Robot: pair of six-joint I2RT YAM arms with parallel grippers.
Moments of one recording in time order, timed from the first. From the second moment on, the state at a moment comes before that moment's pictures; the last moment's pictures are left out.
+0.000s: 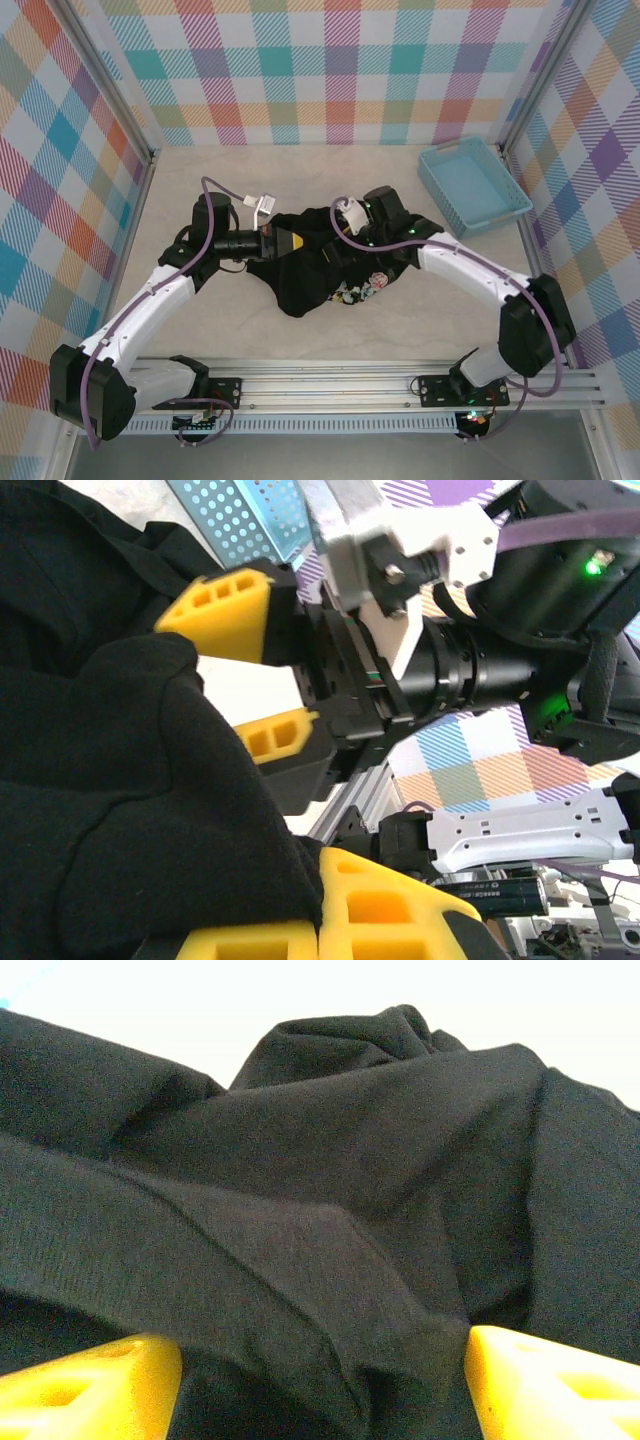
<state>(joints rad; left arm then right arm) -0.37 1.14 0.90 -0.24 0.87 -0.64 0.64 1.50 1.11 -0.37 -0.35 -0.04</state>
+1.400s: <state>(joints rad) -0.56 1.14 0.83 -0.25 0.41 -0.40 0.54 1.45 0.93 0.15 -0.92 0.62</state>
